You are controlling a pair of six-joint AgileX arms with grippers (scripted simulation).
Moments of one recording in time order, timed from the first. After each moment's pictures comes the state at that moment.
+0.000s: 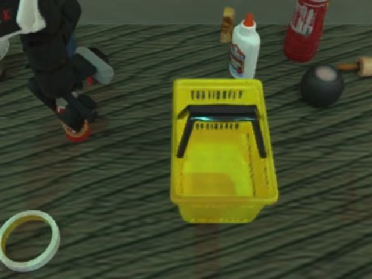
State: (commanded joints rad) left arm -0.17 2.29 1.81 -1.09 0.00 0.66; right arm 0.00 0.00 0.00 0.00 0.00 0.00
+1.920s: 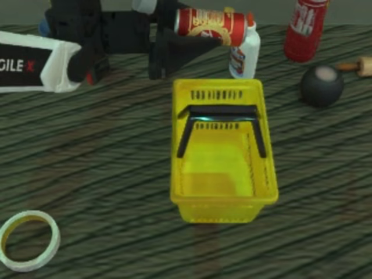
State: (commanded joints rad) left arm -0.32 2.08 1.32 0.71 1.27 0.04; right arm 0.00 0.00 0.00 0.00 0.00 0.00
